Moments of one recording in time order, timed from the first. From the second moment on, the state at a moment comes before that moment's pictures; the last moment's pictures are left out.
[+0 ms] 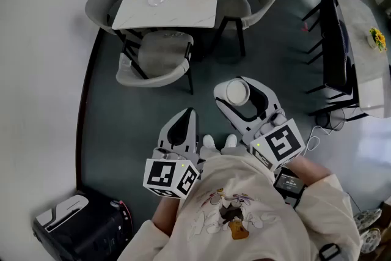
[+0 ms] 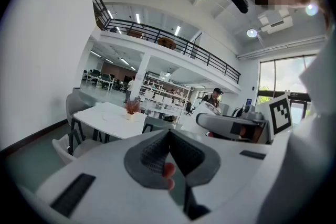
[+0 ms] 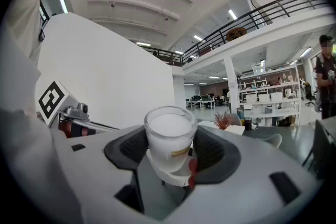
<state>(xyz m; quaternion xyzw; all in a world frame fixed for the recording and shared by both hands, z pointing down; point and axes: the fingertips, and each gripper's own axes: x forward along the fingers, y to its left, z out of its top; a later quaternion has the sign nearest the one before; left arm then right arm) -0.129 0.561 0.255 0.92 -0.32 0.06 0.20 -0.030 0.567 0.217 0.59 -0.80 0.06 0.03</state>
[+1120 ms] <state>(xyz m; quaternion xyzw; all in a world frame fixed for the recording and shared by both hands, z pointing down) -0.107 0.630 0.282 0.91 -0.33 0.10 0.22 0.027 0.655 0.243 0.61 -0.79 0.09 0.02</state>
